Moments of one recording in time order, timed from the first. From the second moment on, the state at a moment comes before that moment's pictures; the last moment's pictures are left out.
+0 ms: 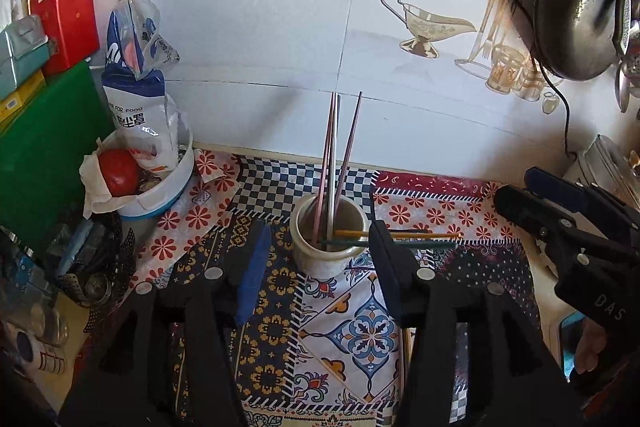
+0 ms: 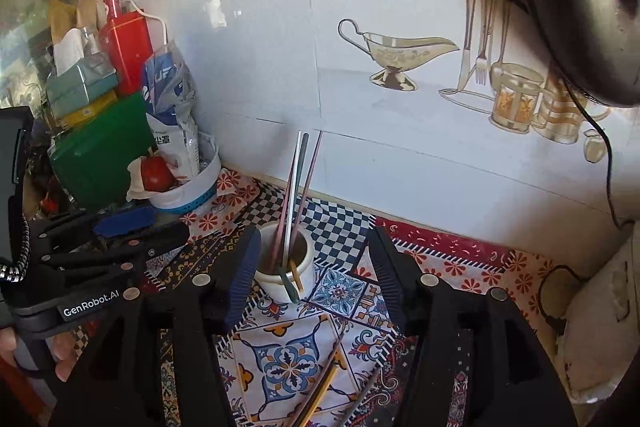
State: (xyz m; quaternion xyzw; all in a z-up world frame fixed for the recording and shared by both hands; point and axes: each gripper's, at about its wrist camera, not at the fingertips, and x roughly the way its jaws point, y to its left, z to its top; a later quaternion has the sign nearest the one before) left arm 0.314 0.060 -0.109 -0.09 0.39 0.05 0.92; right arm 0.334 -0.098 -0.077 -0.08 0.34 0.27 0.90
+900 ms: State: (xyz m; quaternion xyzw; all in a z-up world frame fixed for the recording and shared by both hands) left arm 0.259 -0.014 -0.241 -0.05 0.54 -0.03 0.84; right arm 0.248 -0.178 -0.246 -0.05 0.55 0.14 0.82
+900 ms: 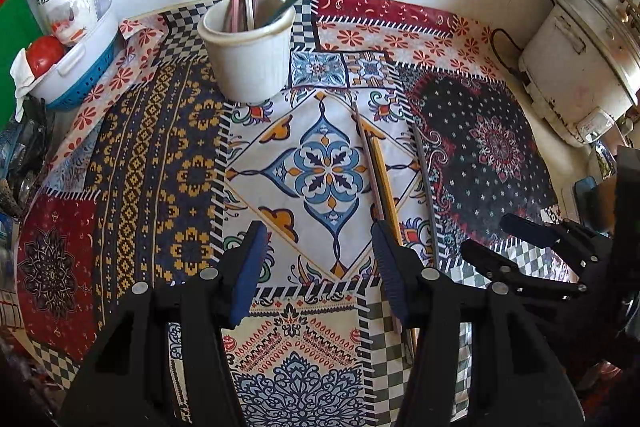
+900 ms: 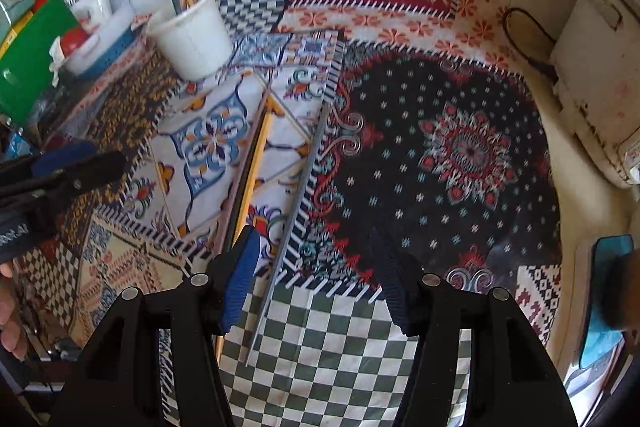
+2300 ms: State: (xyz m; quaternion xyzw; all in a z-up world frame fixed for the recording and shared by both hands) left arm 0.302 -0.034 -0.311 -0.08 0.61 -0.07 0.78; right arm 0.300 -0.199 -0.285 -0.06 0.59 0.18 0.79
